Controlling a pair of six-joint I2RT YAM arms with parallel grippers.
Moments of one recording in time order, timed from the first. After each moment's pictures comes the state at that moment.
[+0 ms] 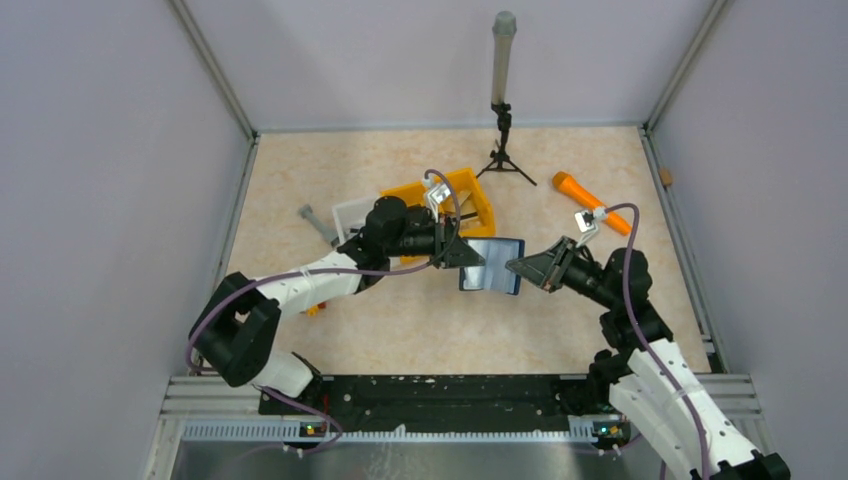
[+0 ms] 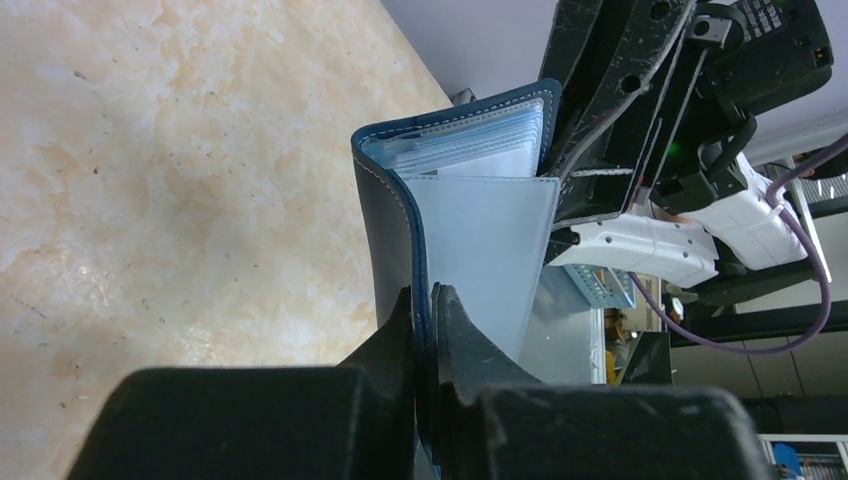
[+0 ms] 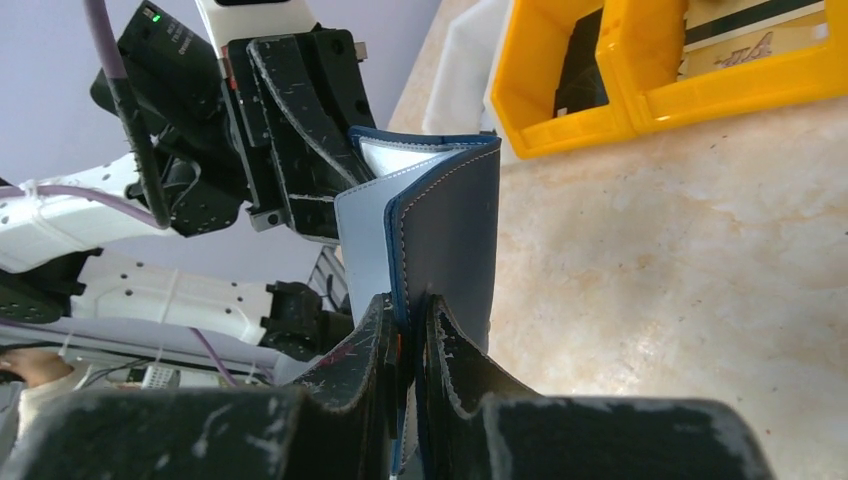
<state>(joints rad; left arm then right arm) -0.70 1.46 0.83 0.46 0.76 -0.80 0.30 0.58 0.39 0.11 -0.63 0.89</state>
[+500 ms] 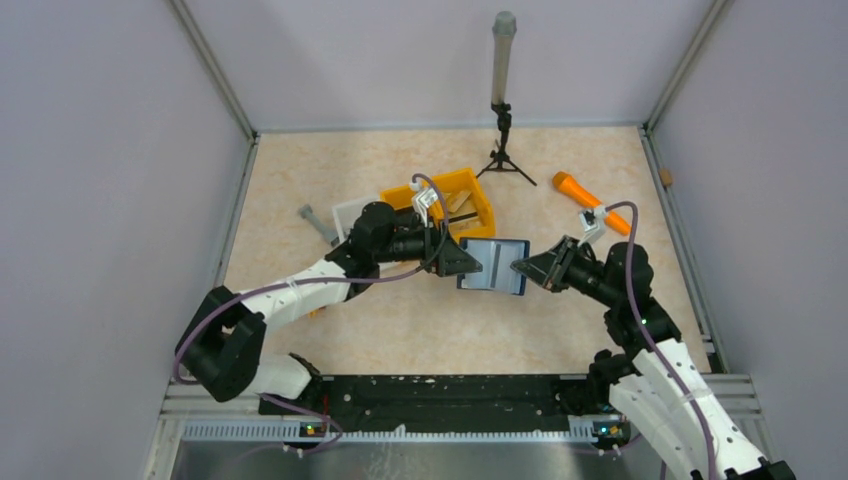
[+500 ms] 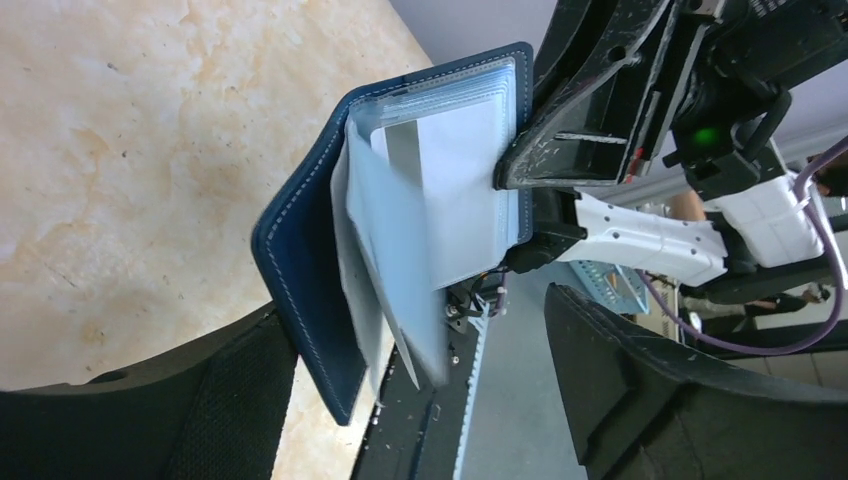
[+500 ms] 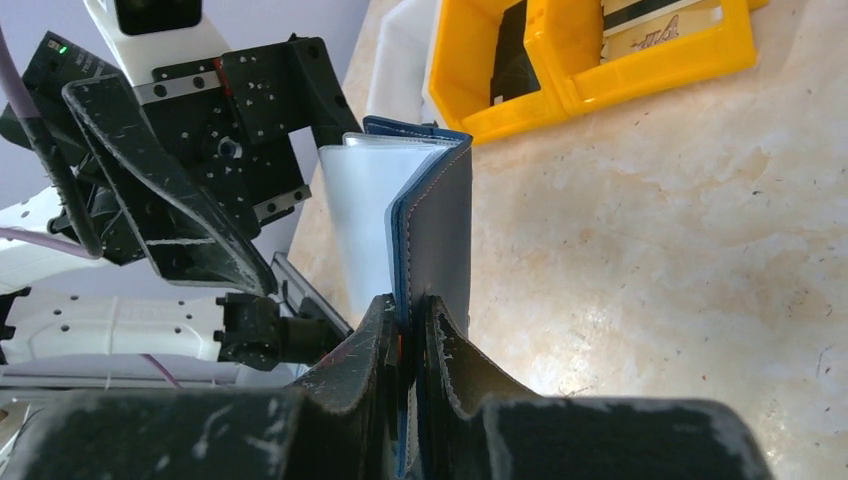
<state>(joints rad) -0.68 1.40 0.77 0.44 0.74 -0.78 0.30 0.57 0.48 -0.14 -0.53 0.78</state>
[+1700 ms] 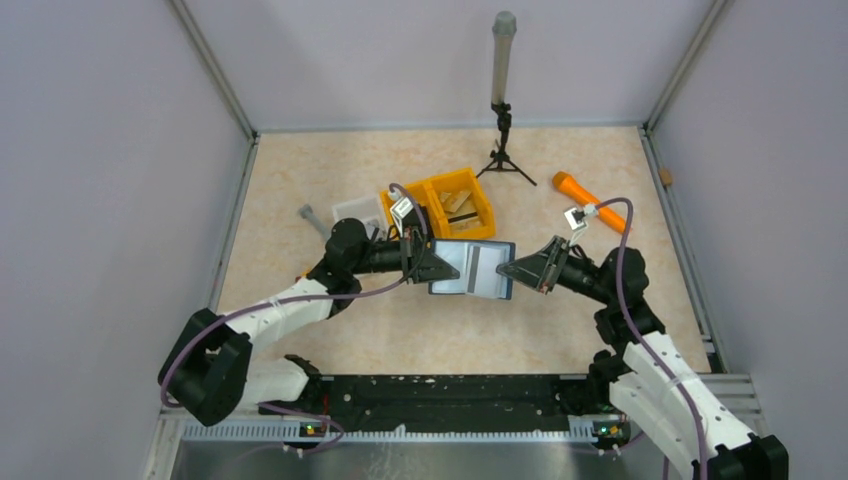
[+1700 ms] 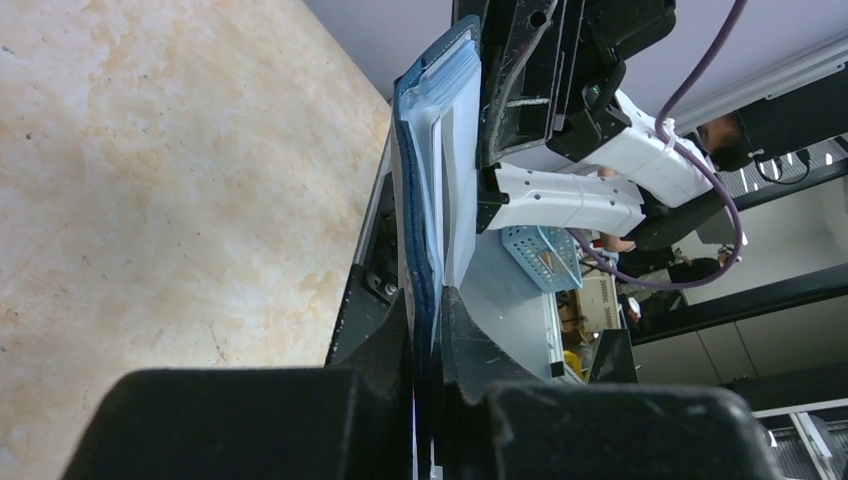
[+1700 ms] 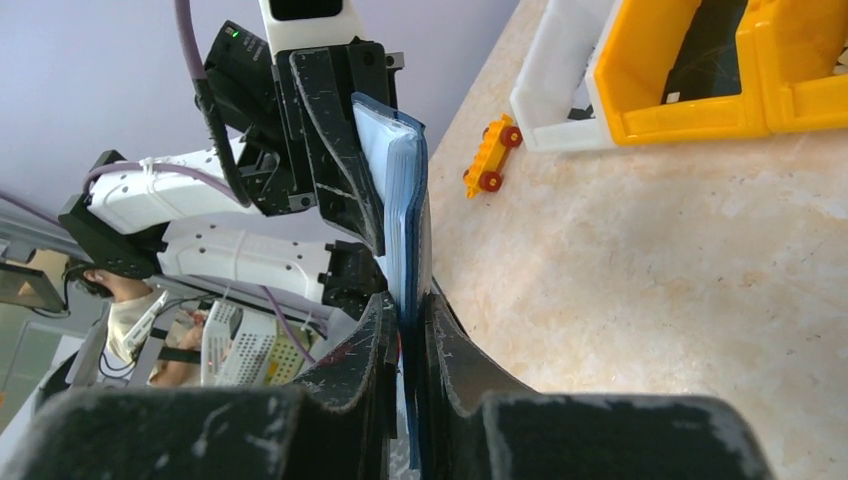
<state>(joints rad) -0.60 1.25 0.58 0.68 0.88 -0.93 0.31 0.65 0.37 0.29 -0.76 0.96</state>
